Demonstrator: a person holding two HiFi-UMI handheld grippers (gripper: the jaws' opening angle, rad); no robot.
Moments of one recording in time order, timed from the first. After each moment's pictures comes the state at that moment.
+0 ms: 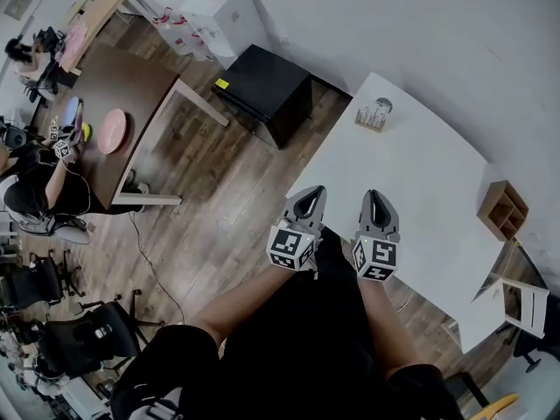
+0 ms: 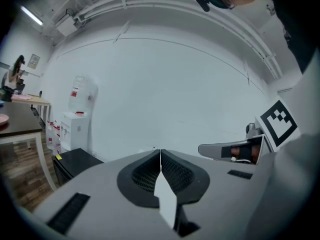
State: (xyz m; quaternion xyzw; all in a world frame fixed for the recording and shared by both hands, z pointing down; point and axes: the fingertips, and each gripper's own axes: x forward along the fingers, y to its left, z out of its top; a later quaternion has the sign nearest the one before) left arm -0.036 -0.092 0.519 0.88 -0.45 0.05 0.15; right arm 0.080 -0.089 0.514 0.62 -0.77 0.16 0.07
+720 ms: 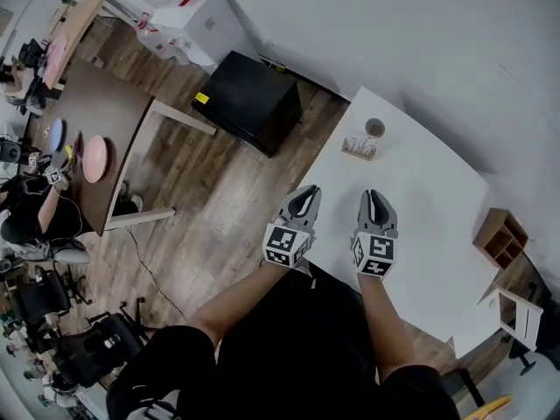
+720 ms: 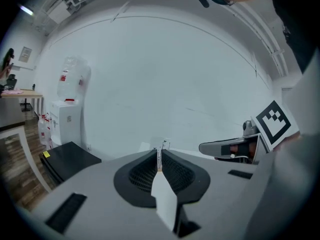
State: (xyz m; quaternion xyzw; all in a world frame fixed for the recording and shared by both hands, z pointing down) left arm 0.004 -0.232 0.588 0.88 -0.43 0.10 0.18; right arm 0.132 -0.227 0.588 0.62 -0.75 0.21 0.12
